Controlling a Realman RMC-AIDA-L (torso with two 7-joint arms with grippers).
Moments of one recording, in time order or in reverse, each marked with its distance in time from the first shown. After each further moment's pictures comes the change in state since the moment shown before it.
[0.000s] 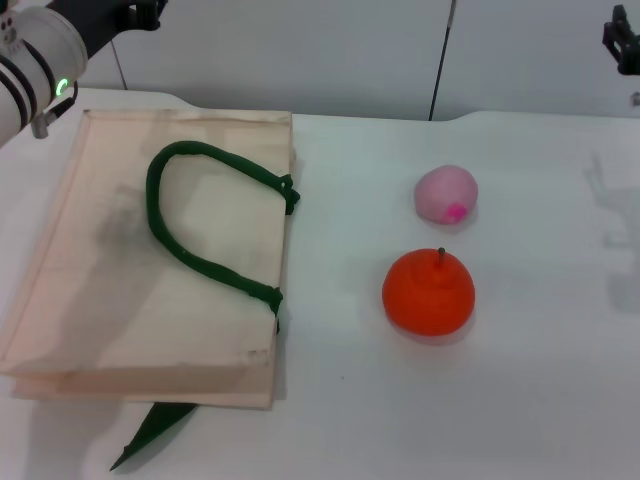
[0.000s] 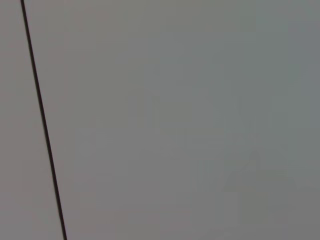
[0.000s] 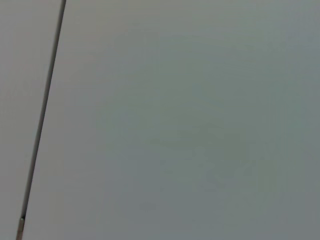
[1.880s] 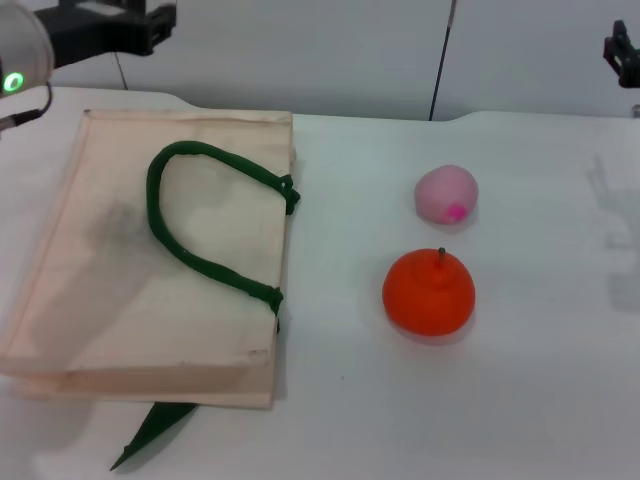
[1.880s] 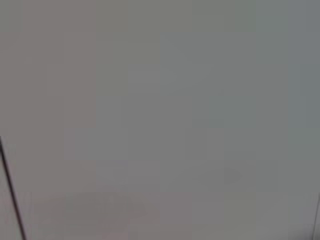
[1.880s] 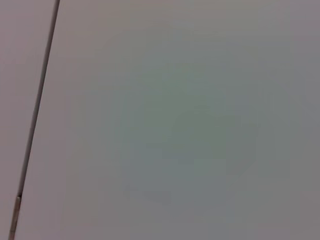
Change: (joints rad) left arm 0.021 0.009 -0.232 0.231 0.684 -0.552 -0.668; right arm 0.007 0.000 0.001 0.037 0.000 -0.008 -0.001
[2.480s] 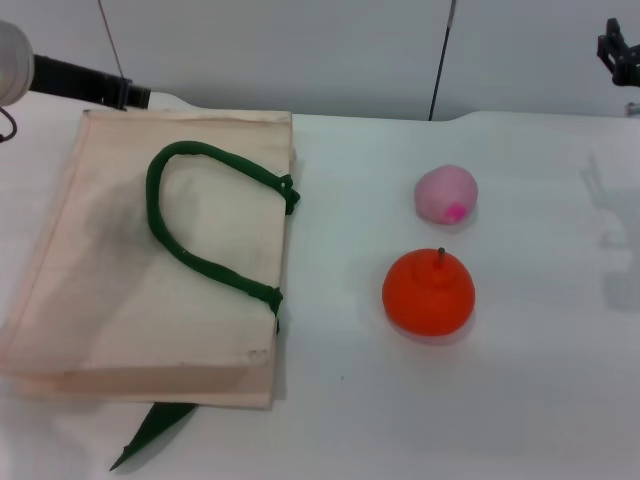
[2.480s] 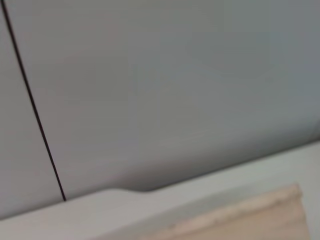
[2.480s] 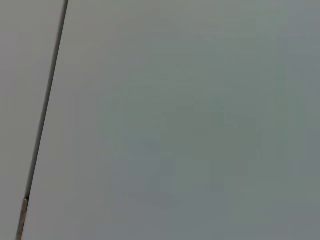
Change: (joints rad) left arm -0.194 0.003 -0.186 0.041 0.487 -0.508 -0.346; right arm 0.008 0.002 -0.007 0.002 0.000 0.000 0.000
